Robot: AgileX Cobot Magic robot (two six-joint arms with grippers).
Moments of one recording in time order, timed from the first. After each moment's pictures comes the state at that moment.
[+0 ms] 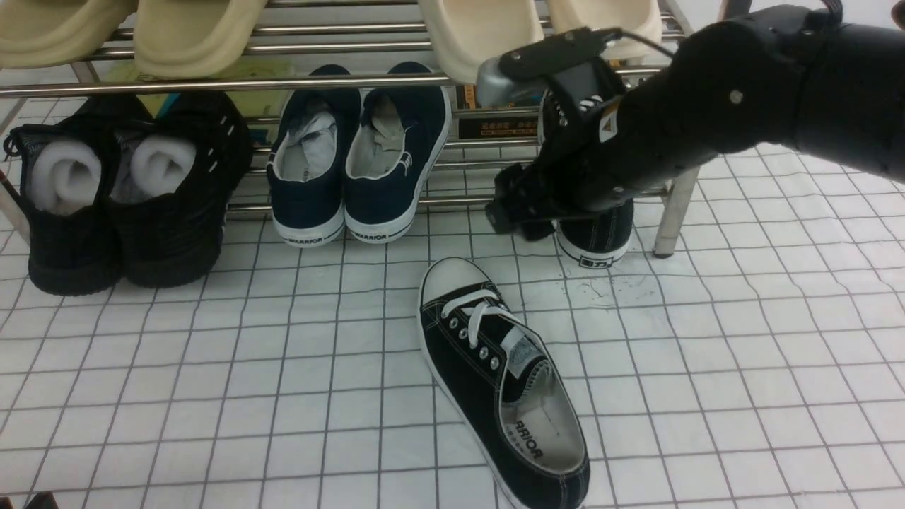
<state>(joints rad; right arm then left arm) 0.57 1.76 -1.46 0.11 0.56 -0.03 -0.01 -0.01 0.02 0.15 0.38 -0.17</state>
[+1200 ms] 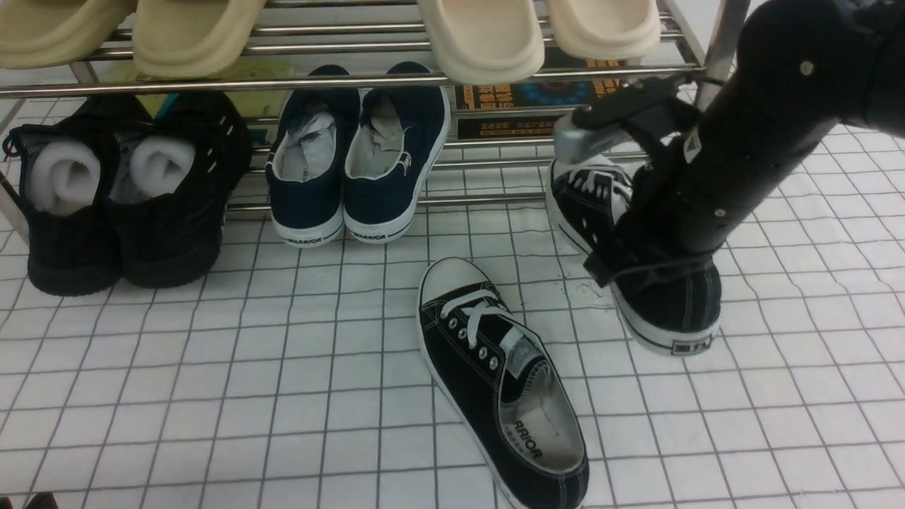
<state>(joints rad) 0.54 1.69 -1.40 0.11 1.01 -0.07 -0.01 -0.01 0.02 0.15 0.38 -0.17</state>
